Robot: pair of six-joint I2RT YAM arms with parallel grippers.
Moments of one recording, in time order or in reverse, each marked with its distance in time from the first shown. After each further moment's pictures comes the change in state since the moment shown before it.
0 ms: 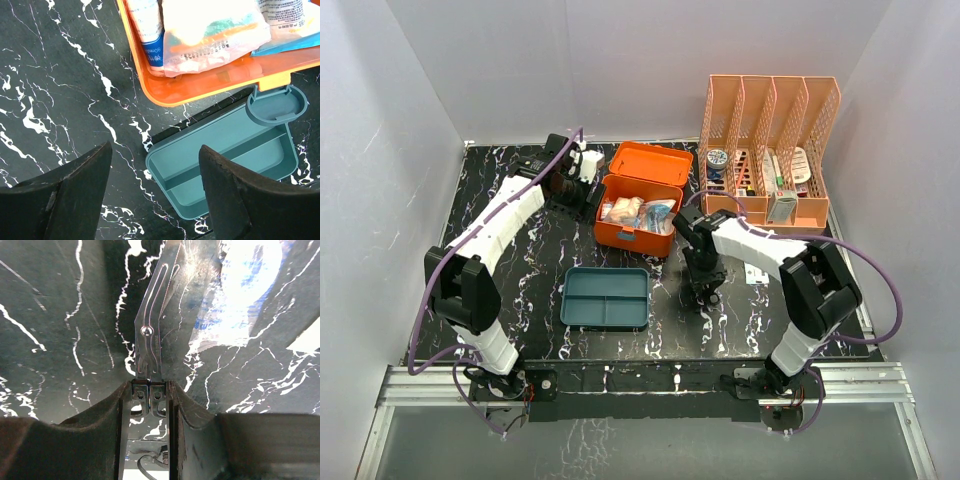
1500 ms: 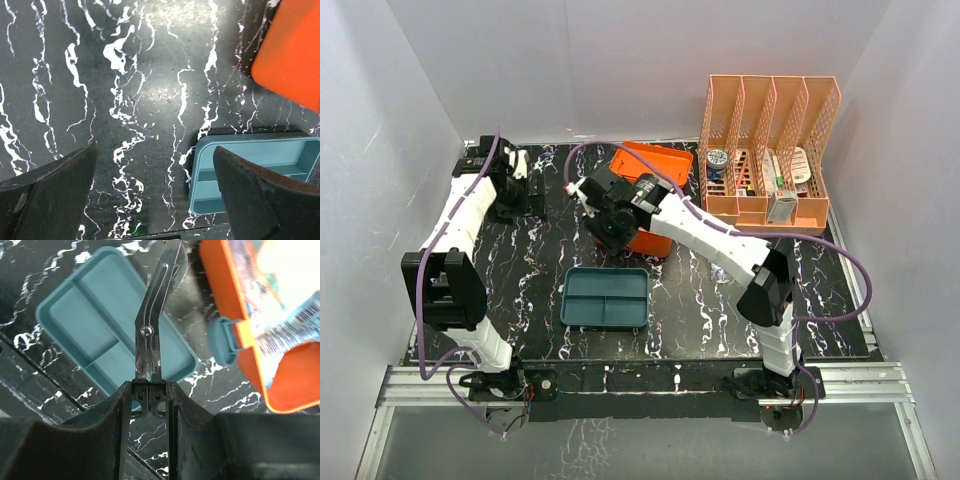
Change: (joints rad) left arm 0.347 -0.013 -0.046 -0.052 -0.018 -0.158; right arm 0.345 0.296 0.967 -0.224 -0.058 -0.306
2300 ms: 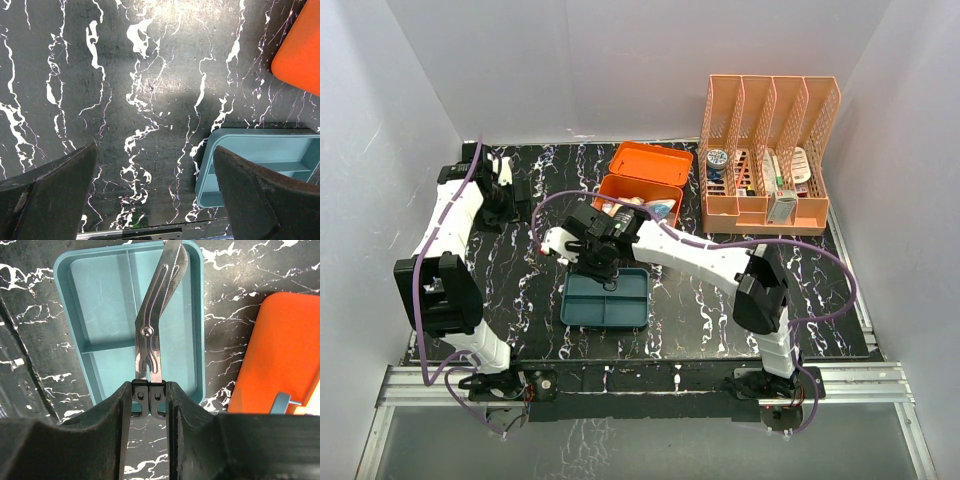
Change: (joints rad) left arm 0.106 -0.040 -0.062 -0.012 0.029 0.014; right arm 0.130 0.008 -0.162 0.140 -0.103 -0.415
